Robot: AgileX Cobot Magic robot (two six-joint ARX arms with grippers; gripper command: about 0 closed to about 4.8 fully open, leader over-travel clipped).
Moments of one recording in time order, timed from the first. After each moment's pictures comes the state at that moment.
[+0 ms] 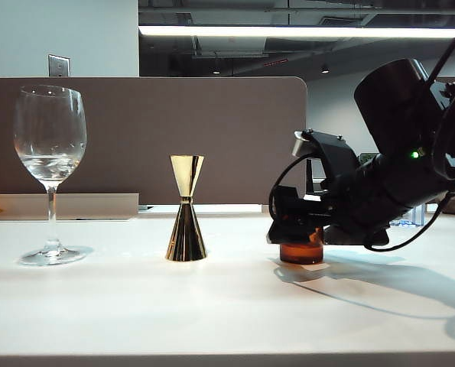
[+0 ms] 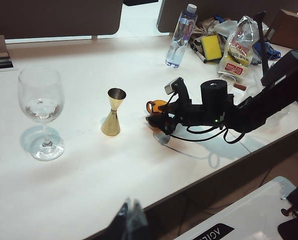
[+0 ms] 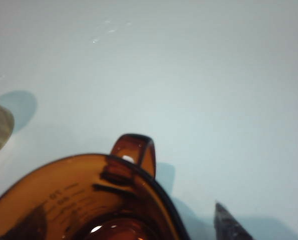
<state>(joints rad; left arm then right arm) -0.28 0.33 1.46 -1.43 0.33 -0.09 0.48 1.80 0.62 0.73 -0.08 0.08</state>
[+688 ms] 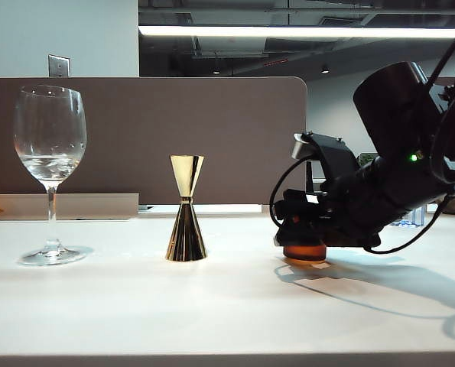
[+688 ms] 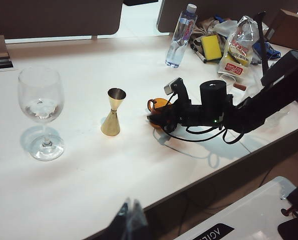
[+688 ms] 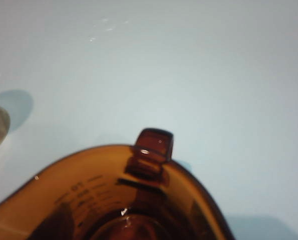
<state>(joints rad) -0.28 0.33 1.46 -1.43 0.33 -0.09 0.48 1.81 0.63 0.74 -0.07 0.09</state>
